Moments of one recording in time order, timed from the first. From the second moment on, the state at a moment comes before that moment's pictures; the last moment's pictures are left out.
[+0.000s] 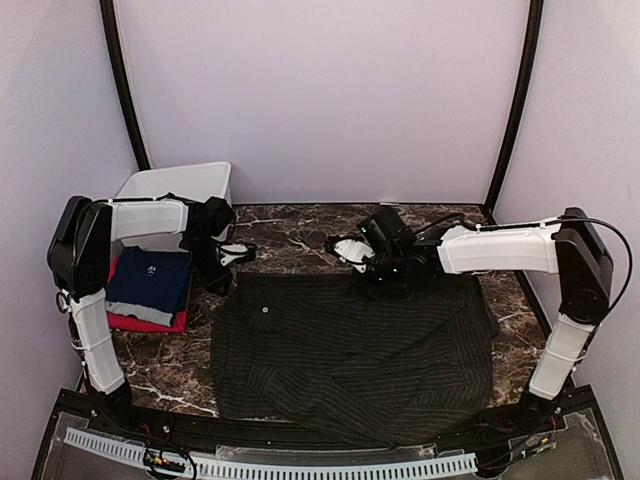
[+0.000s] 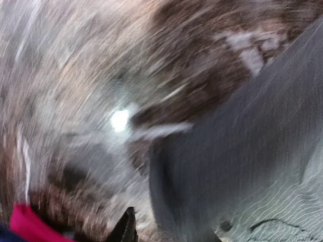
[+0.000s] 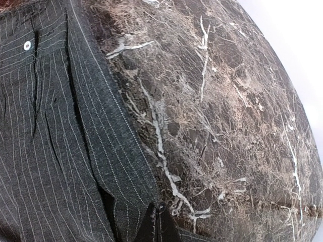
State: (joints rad) left arm -0.39 1.93 1.40 -0.90 0.05 0.52; right arm 0.85 1.76 1.21 -0.32 0.13 -0.33
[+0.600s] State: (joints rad) left arm -0.45 1.70 1.47 -0.69 -0.06 0.22; right arm 0.72 2.14 1.67 -0.50 0.25 -0.23
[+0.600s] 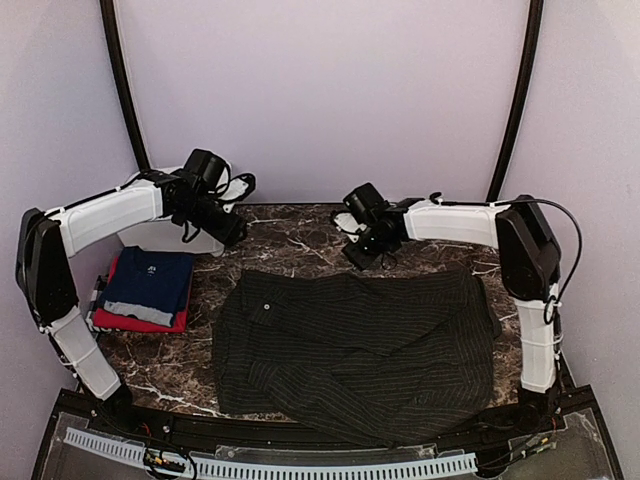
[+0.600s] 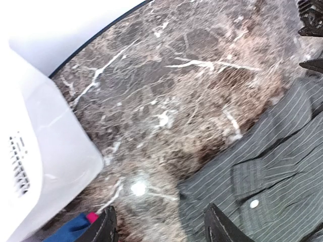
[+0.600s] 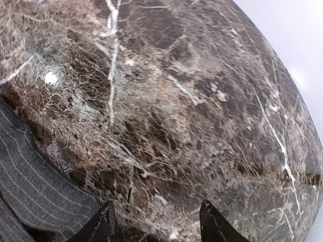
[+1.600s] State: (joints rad) left arm -0.40 2.18 1.67 -0.70 -0.06 -0.11; right arm 0.36 2.19 1.67 -0.72 -0.03 0.07
